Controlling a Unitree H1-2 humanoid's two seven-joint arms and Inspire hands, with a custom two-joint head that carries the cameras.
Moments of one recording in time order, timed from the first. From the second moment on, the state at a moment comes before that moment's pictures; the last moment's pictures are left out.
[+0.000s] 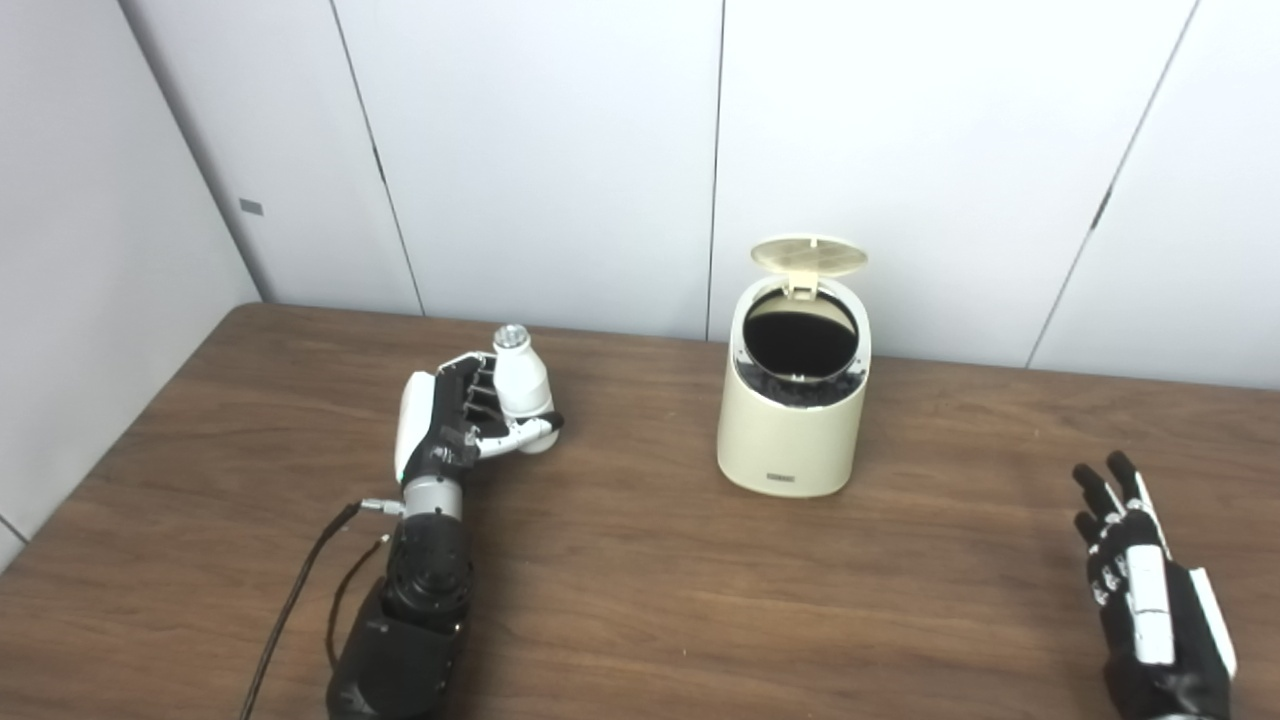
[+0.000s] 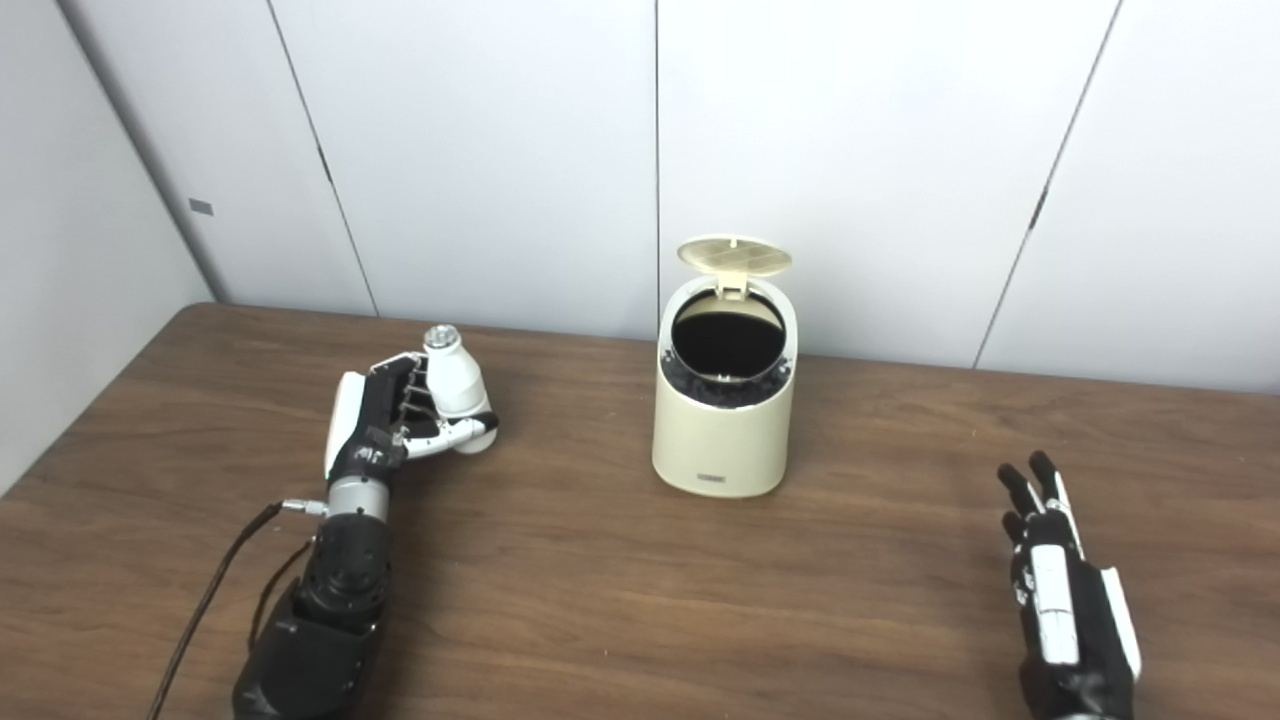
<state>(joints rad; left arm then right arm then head) -0.35 0.17 0.11 0.31 0.30 0.04 0.29 -0.03 -0.12 -0.13 -0.01 0.13 -0.08 0.07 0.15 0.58</state>
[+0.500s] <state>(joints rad) -0.35 0.16 0.11 0.31 0.31 0.03 0.32 -0.03 -0.12 -0.13 -0.01 0.10 -0.08 0.06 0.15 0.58</state>
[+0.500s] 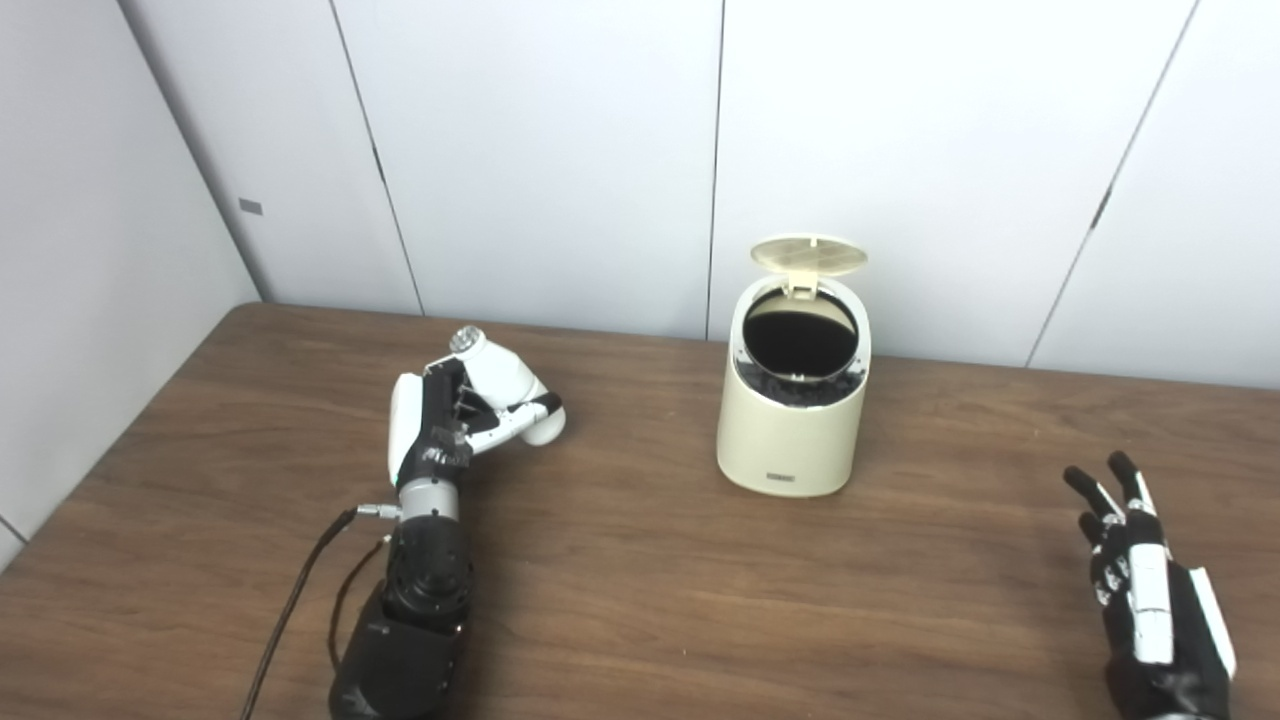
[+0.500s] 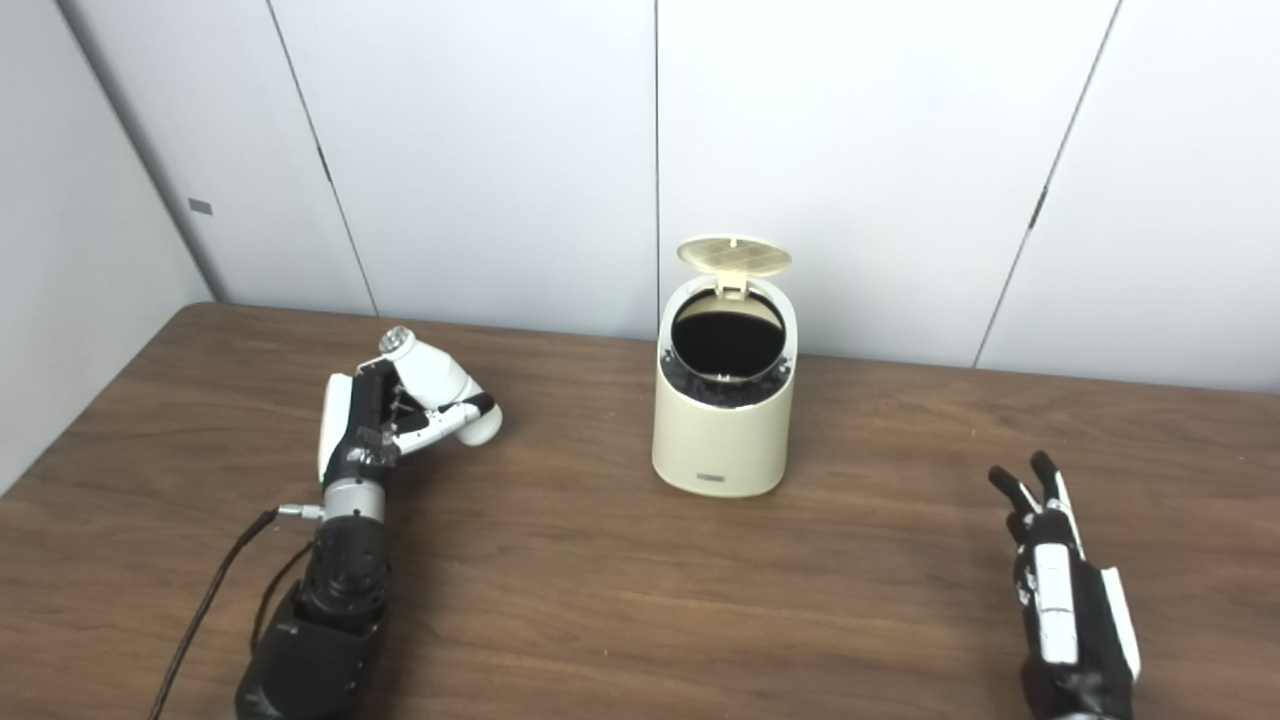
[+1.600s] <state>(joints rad) -0.40 0.14 -0.05 -0.03 0.50 0.02 0.26 -0.03 -0.11 -0.10 -0.02 0.04 -0.09 0.04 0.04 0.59</state>
